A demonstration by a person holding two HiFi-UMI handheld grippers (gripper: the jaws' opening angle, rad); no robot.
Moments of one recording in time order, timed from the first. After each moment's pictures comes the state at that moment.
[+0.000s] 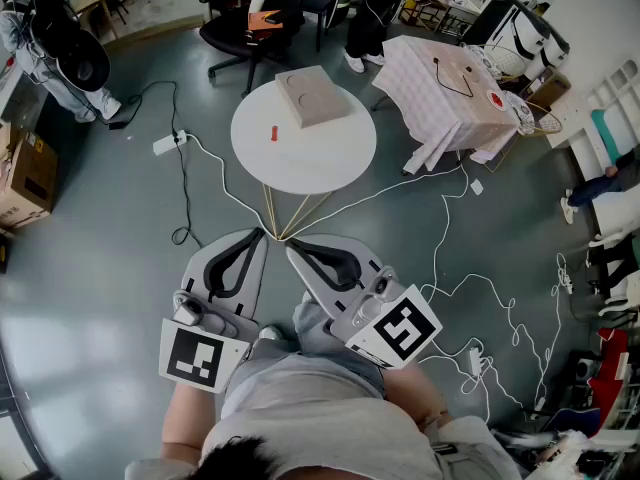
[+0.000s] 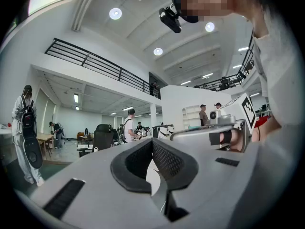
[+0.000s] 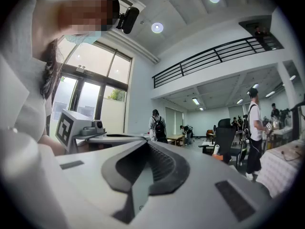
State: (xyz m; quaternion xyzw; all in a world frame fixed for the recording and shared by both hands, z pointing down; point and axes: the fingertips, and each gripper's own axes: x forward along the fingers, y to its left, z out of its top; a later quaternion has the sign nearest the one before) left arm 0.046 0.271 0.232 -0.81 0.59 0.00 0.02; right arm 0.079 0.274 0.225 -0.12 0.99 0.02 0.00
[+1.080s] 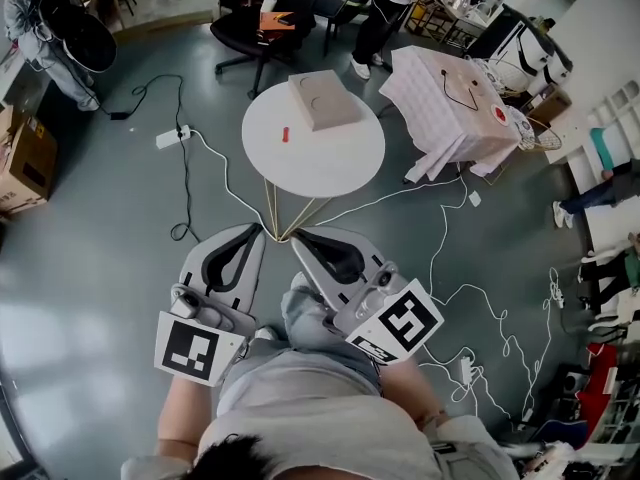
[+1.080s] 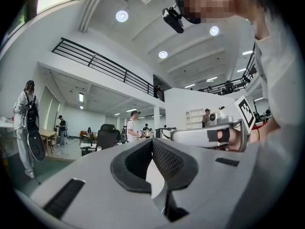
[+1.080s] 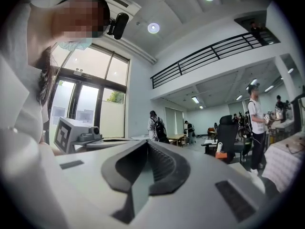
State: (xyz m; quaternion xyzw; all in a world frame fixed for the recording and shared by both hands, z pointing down) left arm 0.008 0.279 0.237 -0.80 0.60 0.03 0.02; right arm 0.048 0.273 0.226 -0.12 0.99 0.00 0.01
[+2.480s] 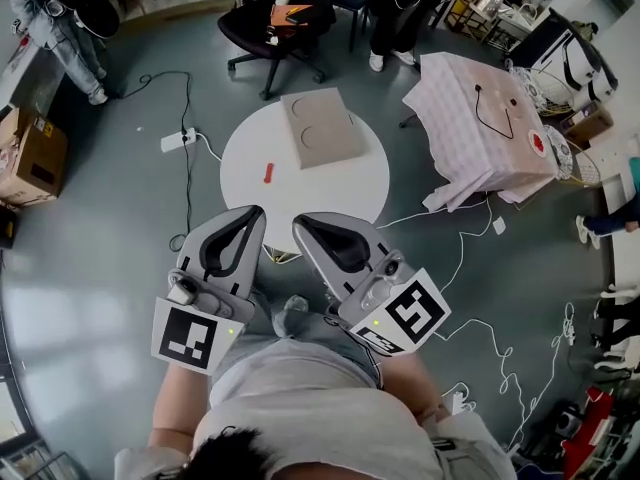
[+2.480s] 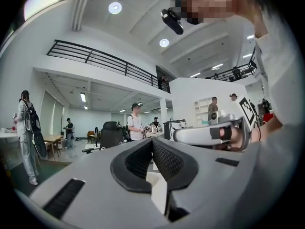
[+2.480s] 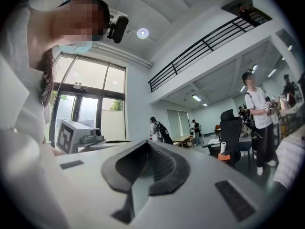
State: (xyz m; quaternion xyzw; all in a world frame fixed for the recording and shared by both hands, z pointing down) left arm 0.021 0.041 0.239 -0.77 0.64 -0.02 0.02; right arm 0.065 0.033 0.229 -0.07 1.00 -0.04 0.04
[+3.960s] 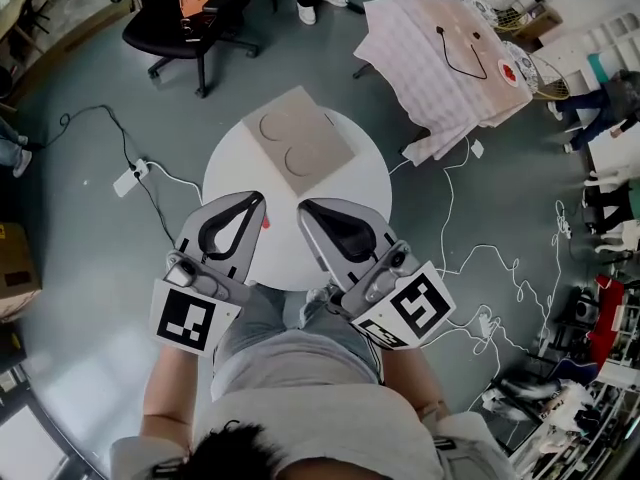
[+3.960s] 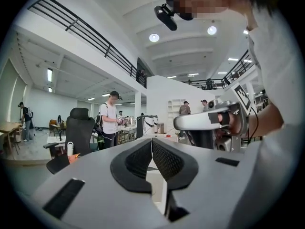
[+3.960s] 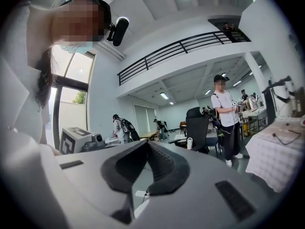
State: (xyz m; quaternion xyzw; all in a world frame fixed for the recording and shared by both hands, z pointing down) left arm -0.092 -0.144 0.289 -0.89 0.45 -0.05 -0.02; right arm -0.046 -0.136 0.256 -0.27 0.96 -0.08 0.01
